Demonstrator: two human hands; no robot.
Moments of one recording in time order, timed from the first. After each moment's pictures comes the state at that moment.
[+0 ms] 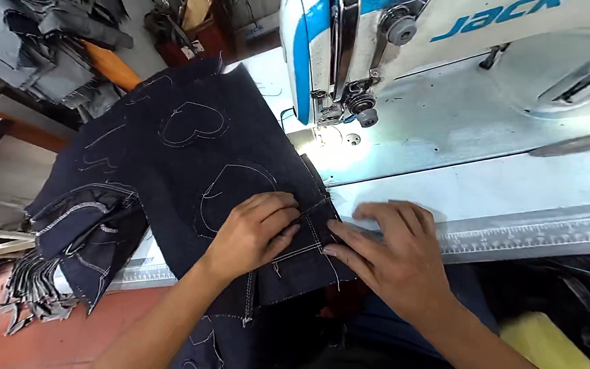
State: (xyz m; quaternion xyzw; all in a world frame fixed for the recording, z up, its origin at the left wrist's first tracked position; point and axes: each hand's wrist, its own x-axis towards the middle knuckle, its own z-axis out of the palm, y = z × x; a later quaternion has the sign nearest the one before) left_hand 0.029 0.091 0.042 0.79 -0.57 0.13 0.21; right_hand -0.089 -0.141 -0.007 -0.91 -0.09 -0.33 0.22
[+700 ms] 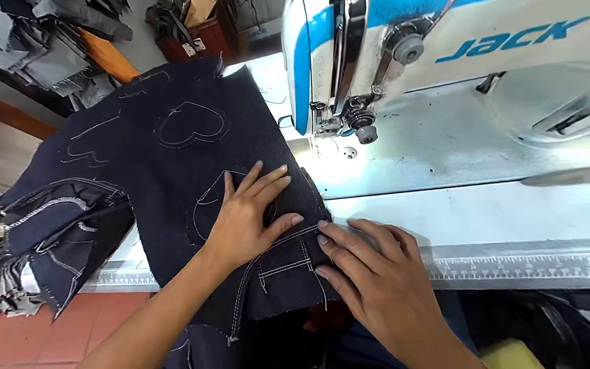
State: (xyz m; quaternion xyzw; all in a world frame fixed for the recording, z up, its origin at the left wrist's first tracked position) left_hand 0.042 0.069 0.038 0.90 -0.38 0.09 0.17; right_hand -0.091 -0.143 -0.003 -0.93 -0.11 -0.29 0.17
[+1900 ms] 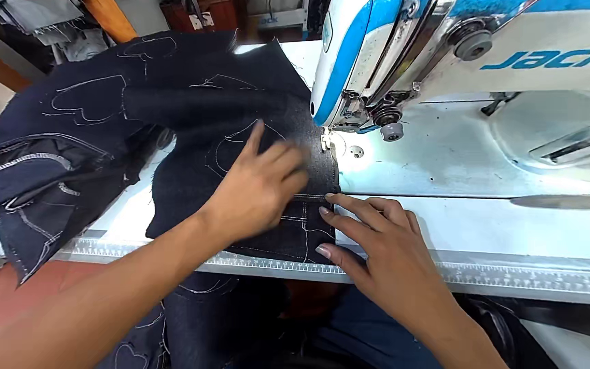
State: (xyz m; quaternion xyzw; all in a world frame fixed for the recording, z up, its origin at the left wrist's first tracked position) left_hand 0.056 0.055 0.068 0.83 -0.53 0.16 0.11; right_hand -0.069 -0.165 0.019 -0.96 -0.13 -0.19 0.18
